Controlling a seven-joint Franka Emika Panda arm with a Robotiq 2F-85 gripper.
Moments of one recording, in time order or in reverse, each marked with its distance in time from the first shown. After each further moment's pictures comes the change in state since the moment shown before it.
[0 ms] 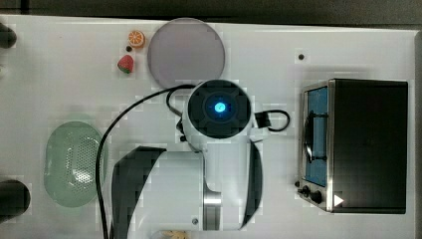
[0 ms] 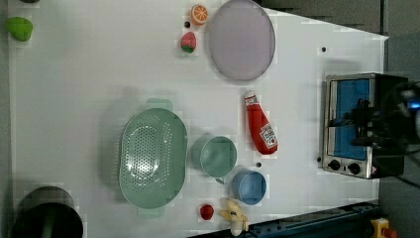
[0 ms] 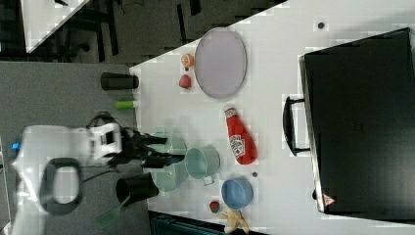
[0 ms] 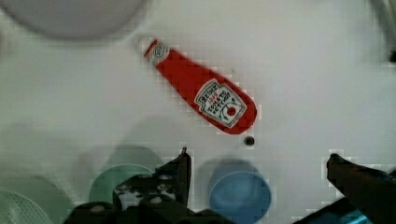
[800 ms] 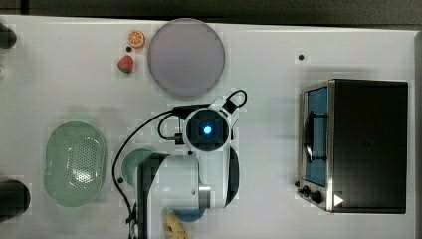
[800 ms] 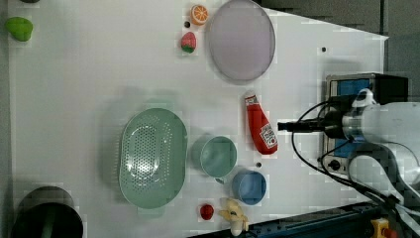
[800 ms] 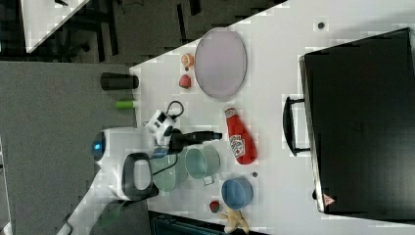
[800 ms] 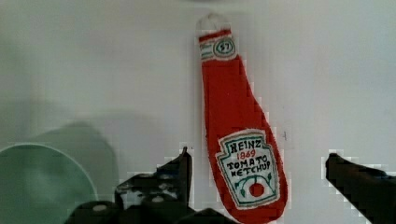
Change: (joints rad) arm -0.003 0.187 0.032 -0.246 -0.006 0.521 -0.583
